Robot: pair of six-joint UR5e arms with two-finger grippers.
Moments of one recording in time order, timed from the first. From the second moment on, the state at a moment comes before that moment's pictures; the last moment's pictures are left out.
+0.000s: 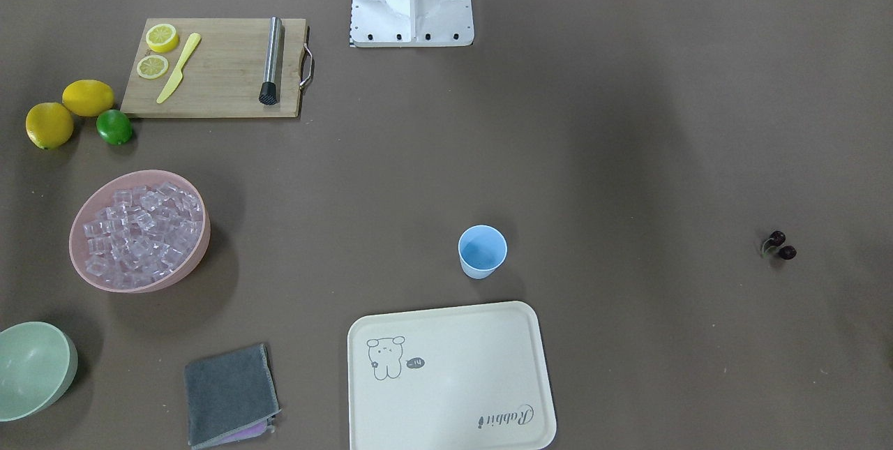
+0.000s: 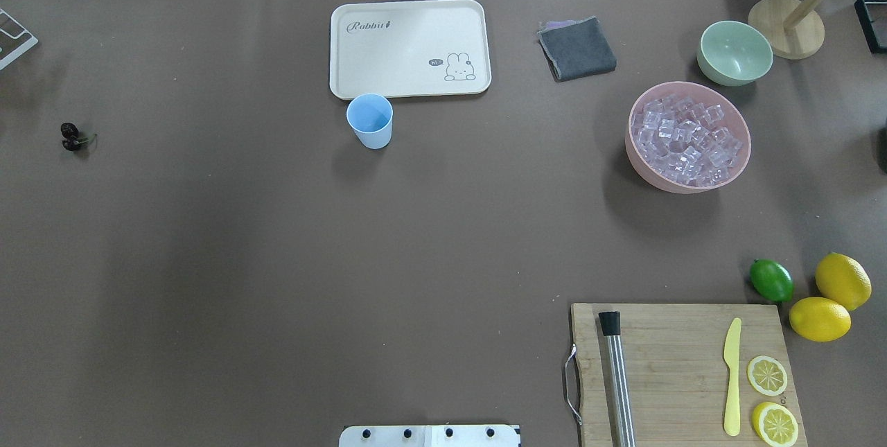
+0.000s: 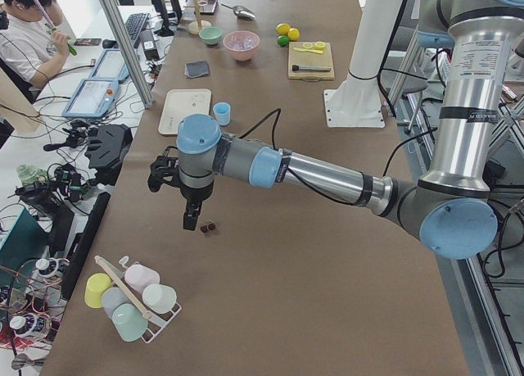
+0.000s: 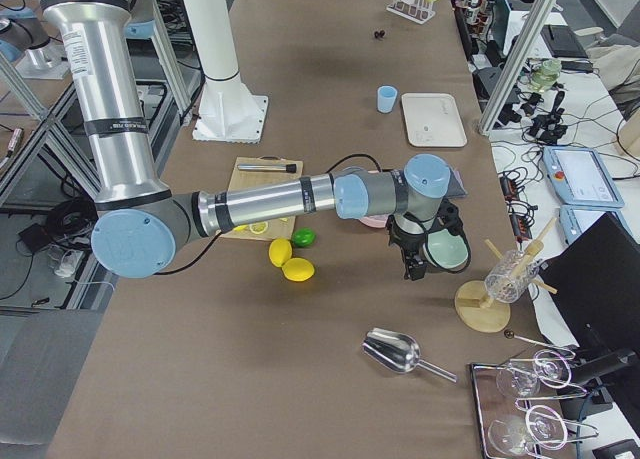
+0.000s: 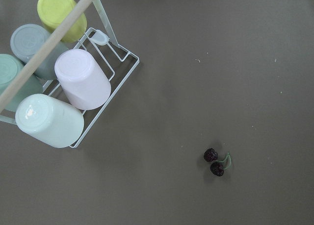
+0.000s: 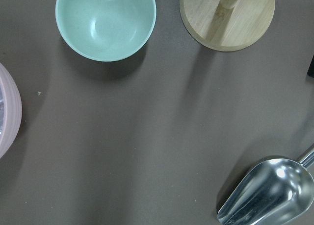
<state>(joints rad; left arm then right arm) -1.60 -1.67 -1.74 -1.59 -2.36 -0.12 1.46 -1.38 1.60 -1.64 2.31 -0.17</state>
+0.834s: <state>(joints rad) -1.60 -1.65 -1.75 -1.59 -2.36 -0.12 1.46 -1.38 1.61 -1.64 2.34 -0.17</state>
